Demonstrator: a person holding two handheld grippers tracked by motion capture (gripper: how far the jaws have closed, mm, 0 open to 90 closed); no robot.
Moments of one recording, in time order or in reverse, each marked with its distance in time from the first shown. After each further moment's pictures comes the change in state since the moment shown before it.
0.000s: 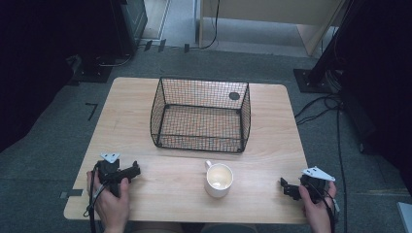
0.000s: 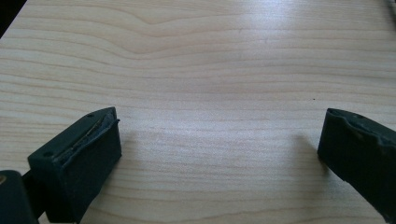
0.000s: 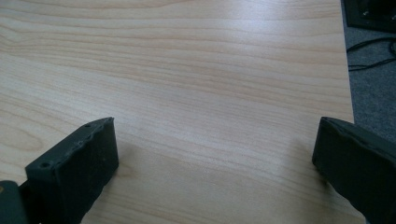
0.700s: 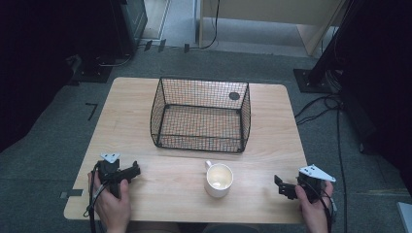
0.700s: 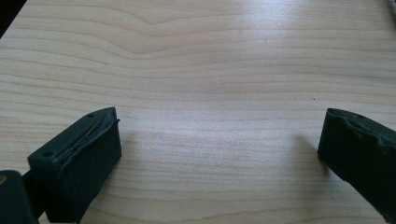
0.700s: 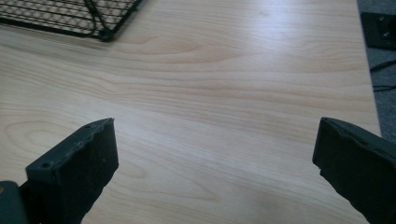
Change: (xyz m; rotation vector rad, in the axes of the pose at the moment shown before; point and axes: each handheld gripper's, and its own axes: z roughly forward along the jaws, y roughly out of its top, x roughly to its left) left arm 0.000 0.000 0.000 0.001 0.001 0.000; right arm 0.032 0.022 -0.027 -0.075 0.077 0.011
